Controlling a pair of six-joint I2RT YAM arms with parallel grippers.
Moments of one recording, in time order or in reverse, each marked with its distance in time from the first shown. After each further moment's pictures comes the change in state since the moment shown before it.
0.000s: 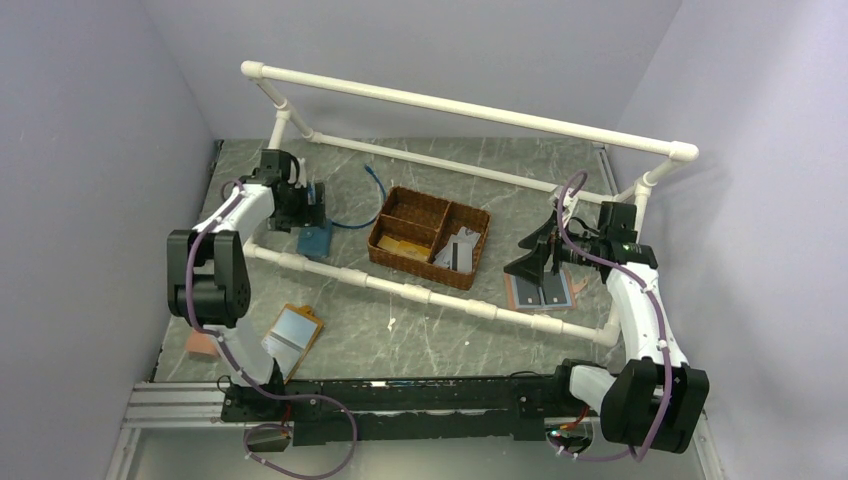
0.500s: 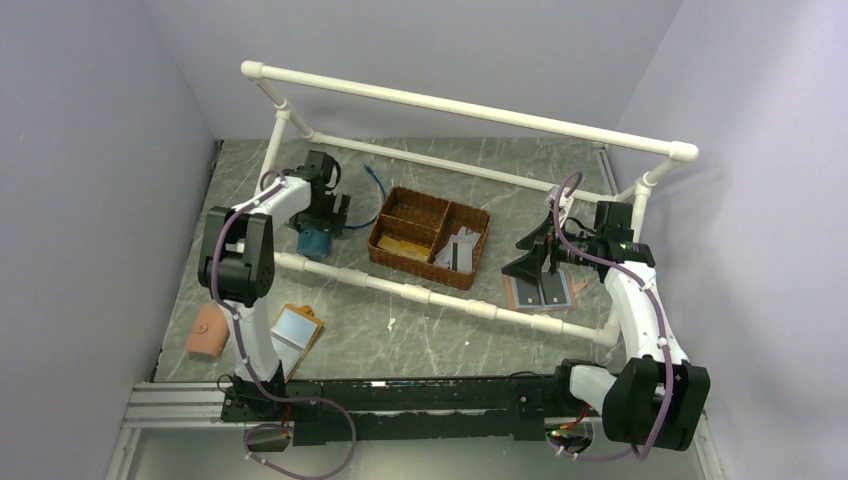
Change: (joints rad) left arm -0.167 0.189 0.142 -0.098 -0.258 0.093; right arm 0.023 0.011 0.001 -0.001 0.017 -0.008
